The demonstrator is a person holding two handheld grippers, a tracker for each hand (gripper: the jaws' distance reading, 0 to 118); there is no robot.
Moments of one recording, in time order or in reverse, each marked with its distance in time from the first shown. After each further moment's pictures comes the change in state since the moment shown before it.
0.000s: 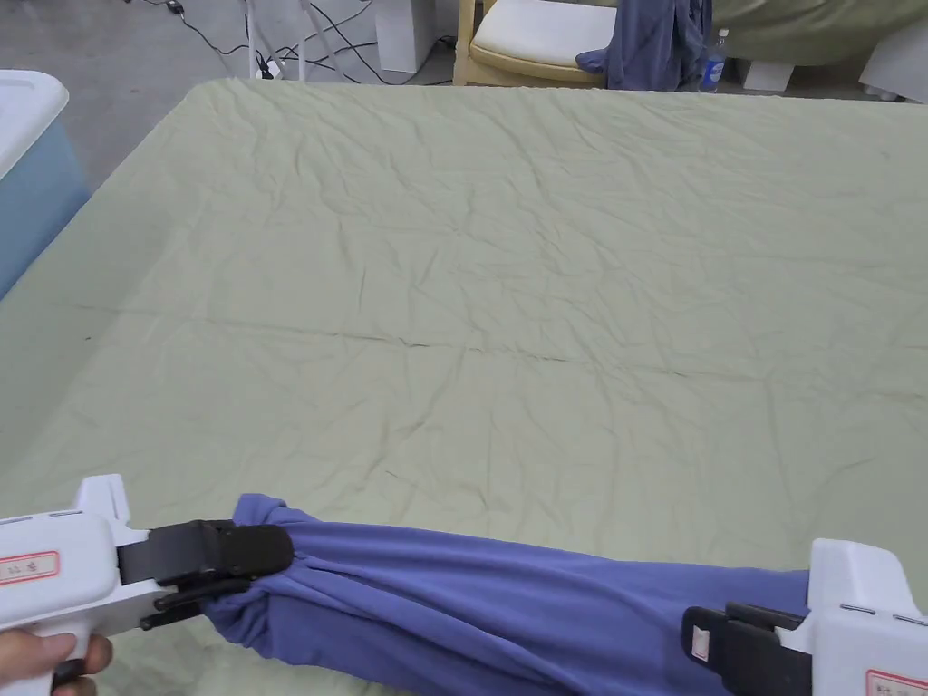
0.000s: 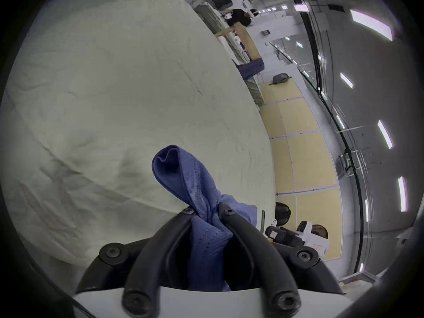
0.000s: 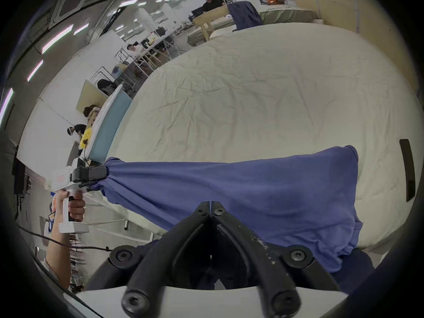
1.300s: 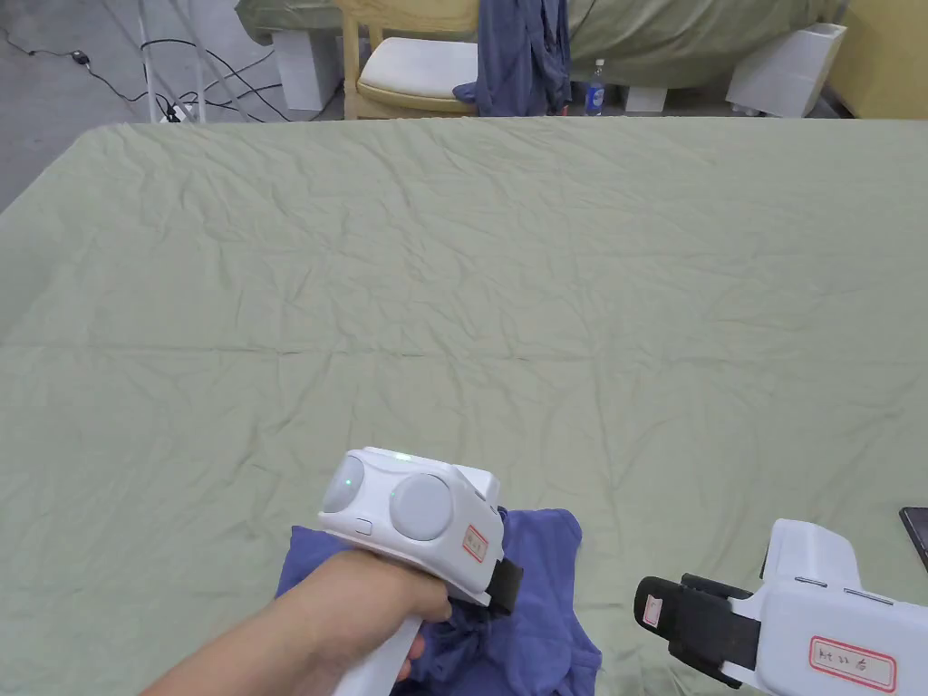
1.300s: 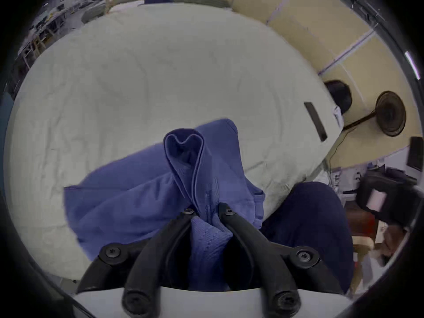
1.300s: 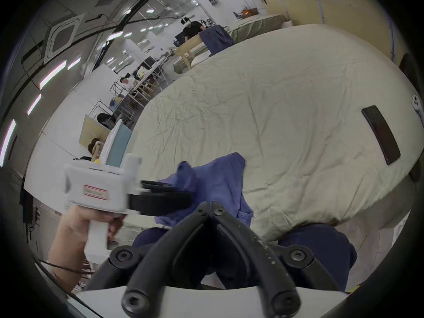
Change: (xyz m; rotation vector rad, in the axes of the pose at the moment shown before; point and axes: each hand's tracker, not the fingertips) left arm 0.252 -0.191 -0.275 -0.467 0.432 -0.744; right arm 0.092 -0.057 0.108 0.153 0.034 -0.179
